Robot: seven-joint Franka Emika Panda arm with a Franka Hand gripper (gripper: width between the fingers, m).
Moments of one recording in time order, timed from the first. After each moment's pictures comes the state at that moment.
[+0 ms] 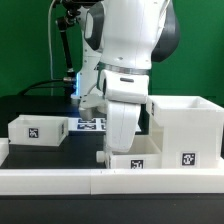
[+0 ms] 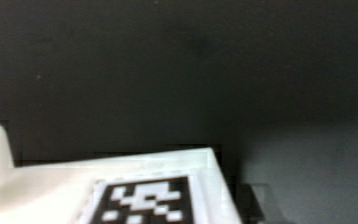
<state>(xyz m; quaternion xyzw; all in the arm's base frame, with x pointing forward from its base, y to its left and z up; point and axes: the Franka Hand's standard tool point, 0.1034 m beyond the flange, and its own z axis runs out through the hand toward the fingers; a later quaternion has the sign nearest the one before) 0.538 -0.011 0.007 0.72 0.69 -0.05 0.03</state>
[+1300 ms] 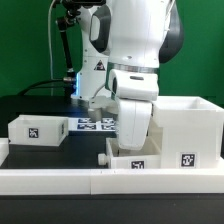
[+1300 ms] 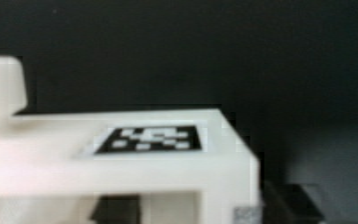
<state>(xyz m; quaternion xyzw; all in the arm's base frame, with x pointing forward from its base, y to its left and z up) 0.544 0.010 0.007 0.72 0.70 -0.02 0.03</state>
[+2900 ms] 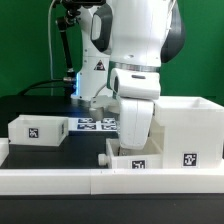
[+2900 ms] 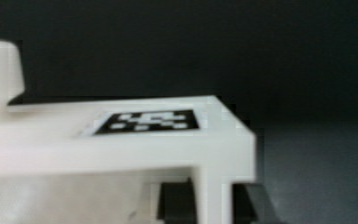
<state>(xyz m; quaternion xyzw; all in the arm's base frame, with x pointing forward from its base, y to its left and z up) 0.547 0.009 0.009 0.72 0.70 -0.02 0.04</state>
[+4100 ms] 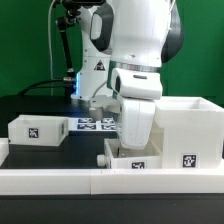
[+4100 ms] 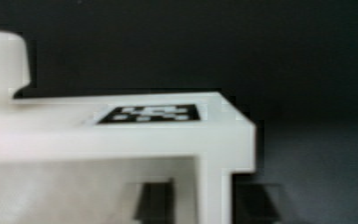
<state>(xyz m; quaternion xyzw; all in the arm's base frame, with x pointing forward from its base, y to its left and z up) 0.547 0.007 0.009 0.71 0.71 -0.03 0.04</state>
